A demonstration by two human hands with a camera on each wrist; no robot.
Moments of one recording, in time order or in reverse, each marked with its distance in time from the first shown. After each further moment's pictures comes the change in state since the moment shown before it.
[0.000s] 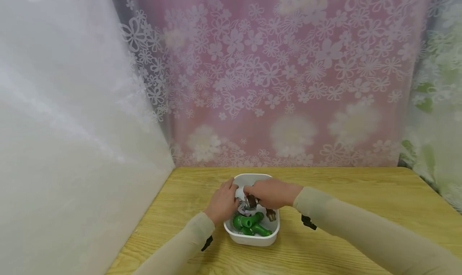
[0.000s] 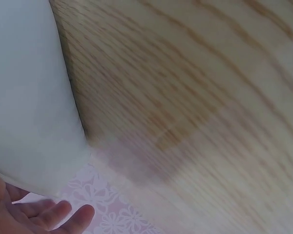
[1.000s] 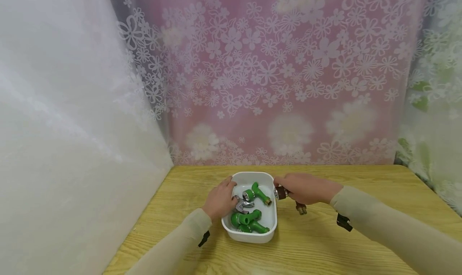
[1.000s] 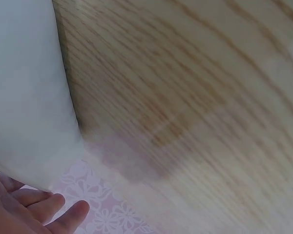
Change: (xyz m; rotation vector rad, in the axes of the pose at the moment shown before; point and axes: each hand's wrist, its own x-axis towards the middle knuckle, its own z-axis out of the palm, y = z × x) left_hand 0.003 -0.001 -0.002 -0.058 -0.059 -0.060; right_hand -0.078 0.040 -0.005 0.171 0.016 0.187
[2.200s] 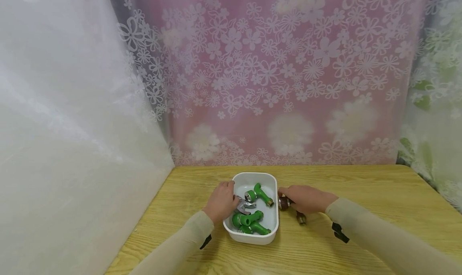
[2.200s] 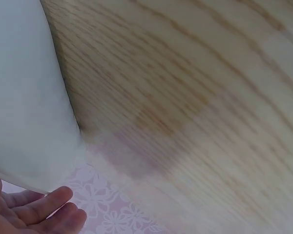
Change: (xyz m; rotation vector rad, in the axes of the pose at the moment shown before) left_hand -0.003 0.003 0.000 0.001 0.059 0.010; right_hand 0.010 0.038 0.065 0.016 0.027 0.031
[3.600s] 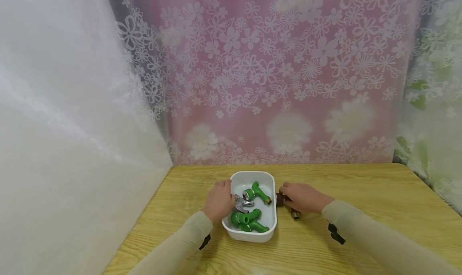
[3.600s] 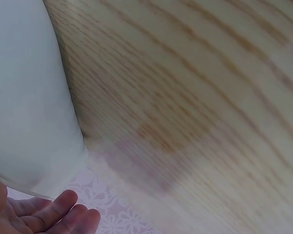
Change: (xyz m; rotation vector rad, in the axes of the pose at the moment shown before) left_hand -0.003 0.003 0.002 0.022 0.033 -0.081; right_hand 0.003 0.003 0.013 -0.127 0.124 0.013
